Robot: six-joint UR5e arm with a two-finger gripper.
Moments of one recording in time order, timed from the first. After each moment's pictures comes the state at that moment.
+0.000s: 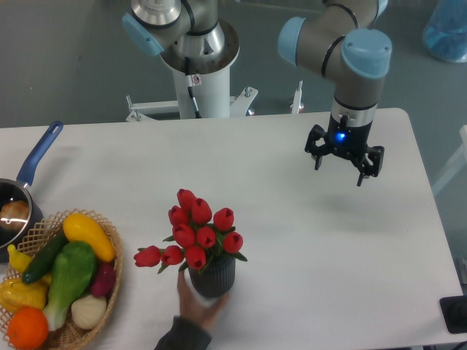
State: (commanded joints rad) arm 2.82 -1.81 -1.81 -0.90 1.43 1.34
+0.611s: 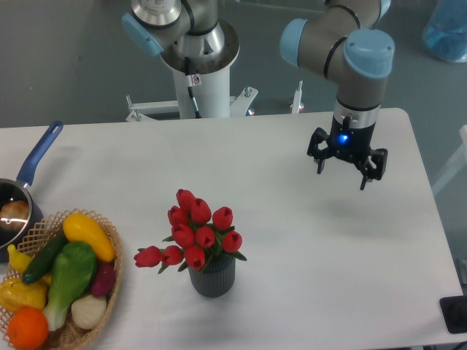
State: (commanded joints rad) arm 2.87 -1.79 -1.85 -0.86 1.19 1.34
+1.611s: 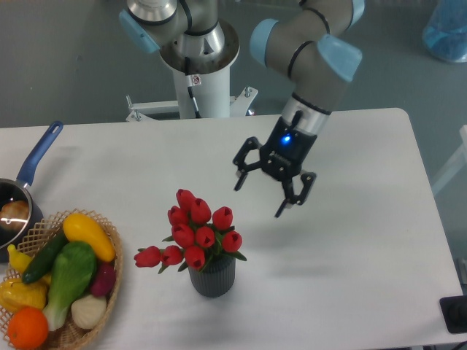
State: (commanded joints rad) arm 2.69 -1.78 -1.88 -0.86 0.74 1.27
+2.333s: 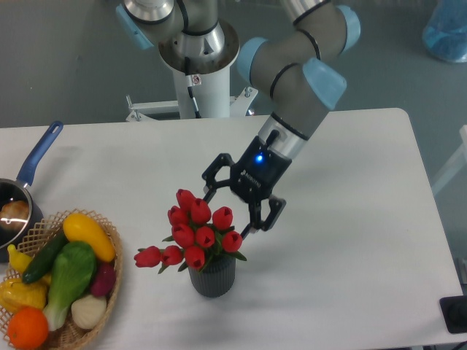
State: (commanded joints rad) arm 2.60 -1.89 -1.77 -0.83 0.60 1.26
